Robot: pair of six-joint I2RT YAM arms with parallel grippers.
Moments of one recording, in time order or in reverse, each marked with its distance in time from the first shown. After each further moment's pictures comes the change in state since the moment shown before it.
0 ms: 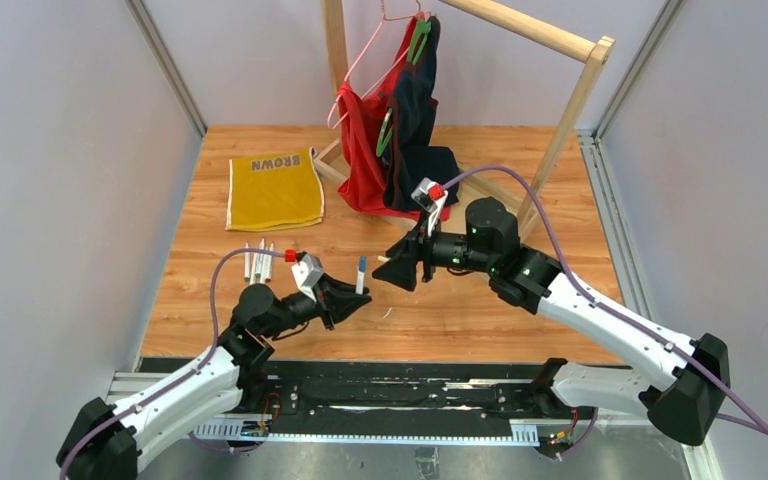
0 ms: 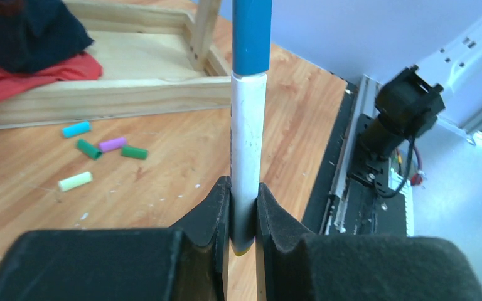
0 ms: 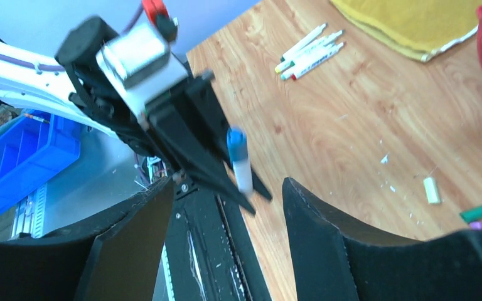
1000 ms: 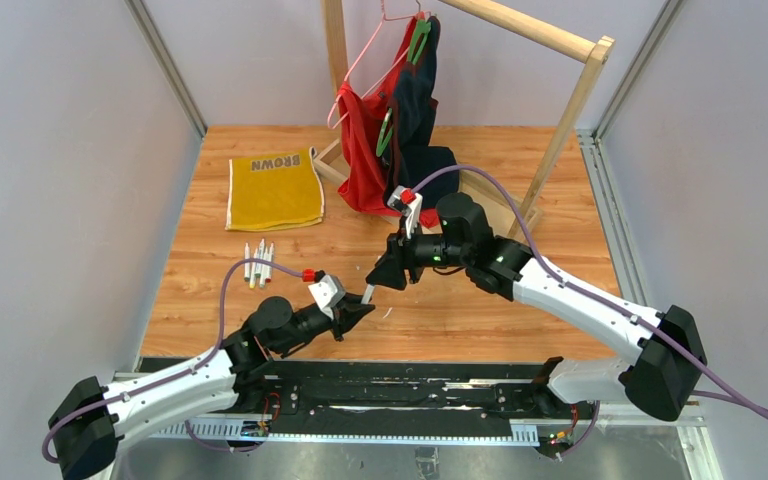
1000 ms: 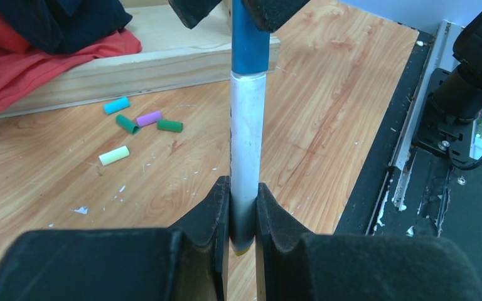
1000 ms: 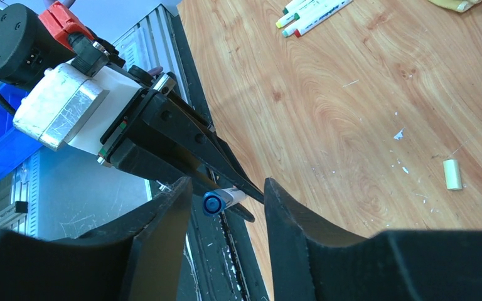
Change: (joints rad) left arm -0.305 -0.012 -0.003 -0.150 -0.401 0.243; right arm -0.002 0.162 0.057 -0.042 -0.068 -0.056
